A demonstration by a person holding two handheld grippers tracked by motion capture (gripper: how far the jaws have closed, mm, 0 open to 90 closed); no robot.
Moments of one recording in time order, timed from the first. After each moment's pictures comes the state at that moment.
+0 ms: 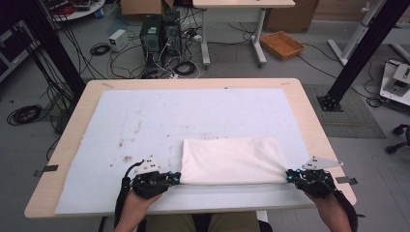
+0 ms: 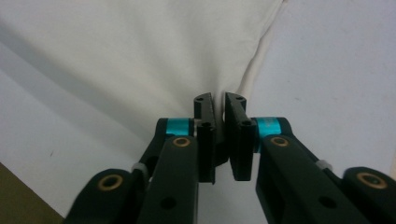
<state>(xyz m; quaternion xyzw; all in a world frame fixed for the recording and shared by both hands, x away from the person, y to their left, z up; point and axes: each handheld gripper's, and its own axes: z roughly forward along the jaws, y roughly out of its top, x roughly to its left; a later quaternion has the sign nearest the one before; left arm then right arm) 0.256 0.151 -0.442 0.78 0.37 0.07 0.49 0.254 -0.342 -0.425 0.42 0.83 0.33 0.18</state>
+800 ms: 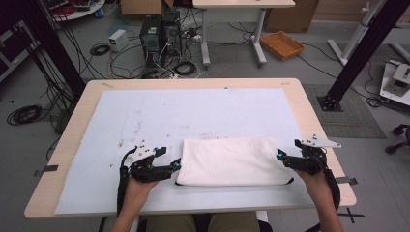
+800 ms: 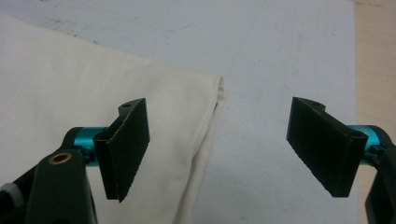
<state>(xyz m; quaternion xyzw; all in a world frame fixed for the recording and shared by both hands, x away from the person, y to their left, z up) 0.287 0.160 -0.429 0.74 0.39 0.17 0.52 0.311 -0.335 -0.419 0.46 0.75 0.40 0.25</state>
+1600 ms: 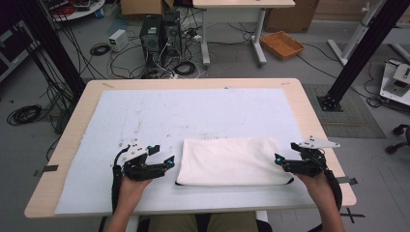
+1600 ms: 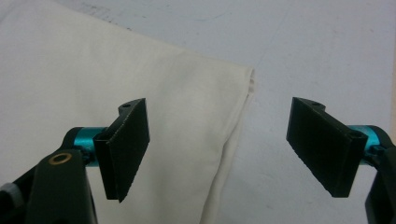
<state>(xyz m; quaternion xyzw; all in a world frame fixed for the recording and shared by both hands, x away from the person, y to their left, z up) 0.289 0.176 -0.428 0.74 0.40 0.18 0.52 0.304 -0.331 -0.413 0.44 0.78 0.40 0.21</state>
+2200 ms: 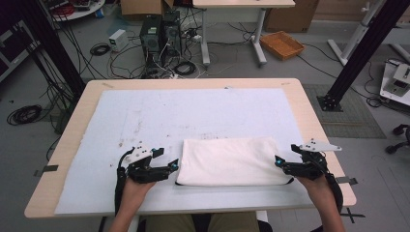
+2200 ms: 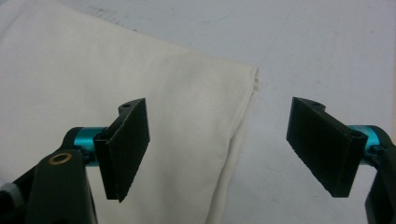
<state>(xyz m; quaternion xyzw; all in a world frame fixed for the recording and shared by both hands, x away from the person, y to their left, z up) 0.284 0.162 -0.432 0.74 0.39 0.16 0.52 0.295 -0.331 -0.414 0.43 0.78 0.40 0.22</state>
